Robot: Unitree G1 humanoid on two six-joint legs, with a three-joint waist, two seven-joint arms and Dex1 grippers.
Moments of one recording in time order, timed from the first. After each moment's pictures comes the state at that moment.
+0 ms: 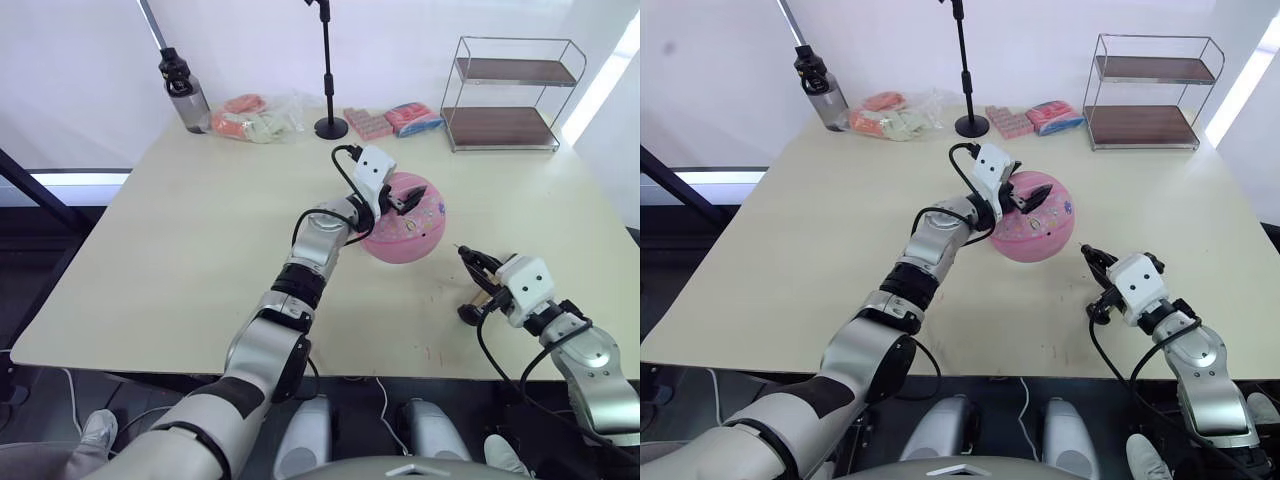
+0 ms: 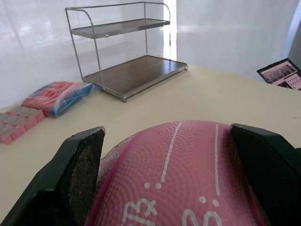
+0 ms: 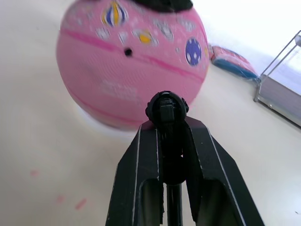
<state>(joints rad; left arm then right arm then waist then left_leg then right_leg) -0.92 0.03 -0.12 0.71 -0.09 0.05 -0.53 0.09 -0.48 -0.06 -0.27 0.07 0.00 0.51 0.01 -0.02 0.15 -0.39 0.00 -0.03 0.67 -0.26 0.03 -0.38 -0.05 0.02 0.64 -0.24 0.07</state>
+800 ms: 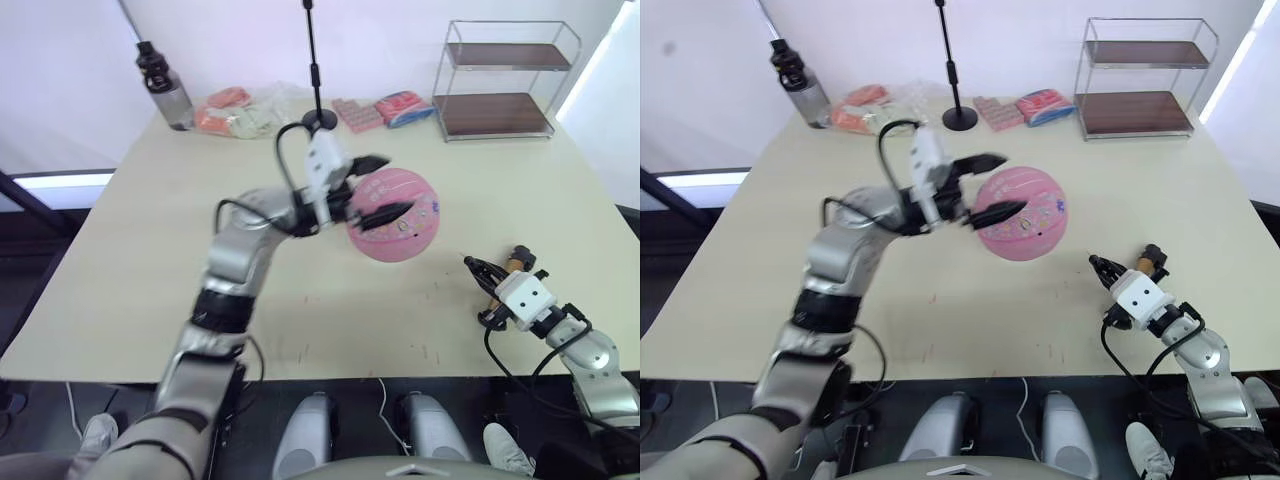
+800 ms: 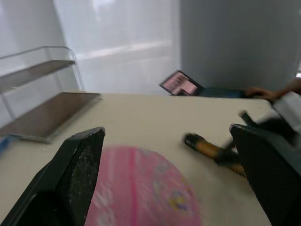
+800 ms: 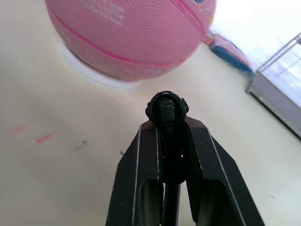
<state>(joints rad) -0.63 0.42 -0.09 -0.05 -0.40 0.39 -1.01 0.03 -0.56 -0.05 0.10 -0.04 -0.40 0.52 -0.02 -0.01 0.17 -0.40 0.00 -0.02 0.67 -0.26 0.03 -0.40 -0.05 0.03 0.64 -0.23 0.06</state>
